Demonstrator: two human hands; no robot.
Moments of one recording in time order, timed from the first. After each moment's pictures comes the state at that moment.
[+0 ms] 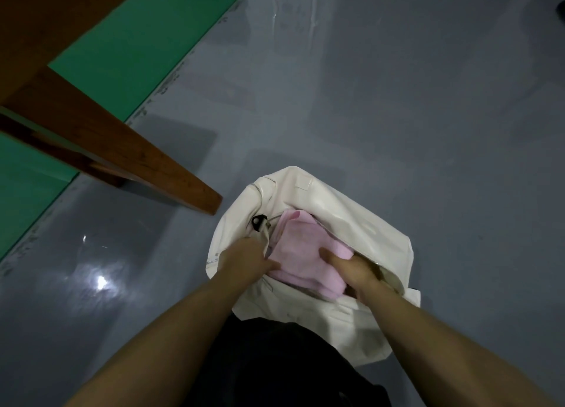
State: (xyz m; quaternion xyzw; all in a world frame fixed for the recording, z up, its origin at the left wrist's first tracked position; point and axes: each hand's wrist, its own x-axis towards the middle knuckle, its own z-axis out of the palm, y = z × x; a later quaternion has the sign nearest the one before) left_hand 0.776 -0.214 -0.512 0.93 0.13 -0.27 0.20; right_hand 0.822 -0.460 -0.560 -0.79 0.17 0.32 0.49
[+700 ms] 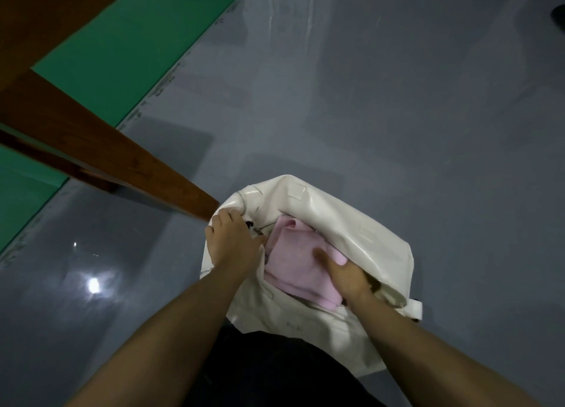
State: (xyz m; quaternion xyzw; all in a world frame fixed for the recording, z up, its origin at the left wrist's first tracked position) left_hand 0.805 -0.203 -0.526 0.96 0.28 -0.02 0.09; right_hand 0.813 -0.435 -0.546 -0.86 0.14 0.22 0.43
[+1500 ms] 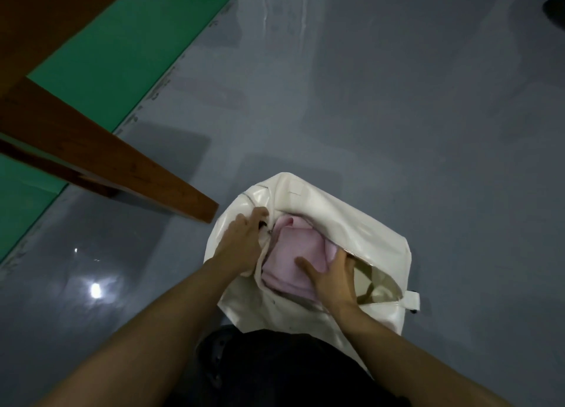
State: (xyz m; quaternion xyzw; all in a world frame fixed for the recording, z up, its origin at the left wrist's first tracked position) left_hand 0.808 -0.187 -0.526 0.96 0.06 -0.12 0.25; right_hand 0.789 -0.412 -0.549 -0.87 0.14 0.18 0.43
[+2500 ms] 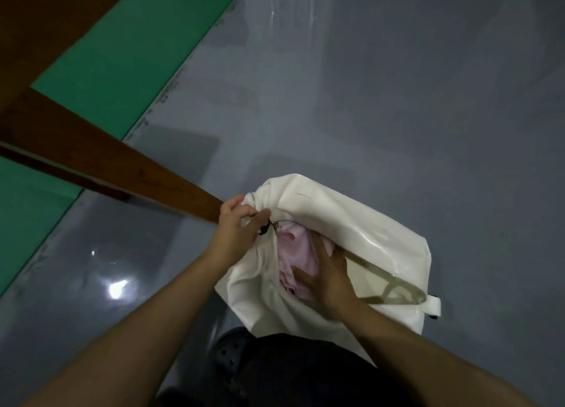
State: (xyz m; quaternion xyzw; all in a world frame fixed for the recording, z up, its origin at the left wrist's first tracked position) left_hand 0.810 -0.171 -0.472 0.81 0.22 -0.06 0.54; right_hand 0.794 -0.390 -0.568 -0.92 -0.09 0.21 0.31
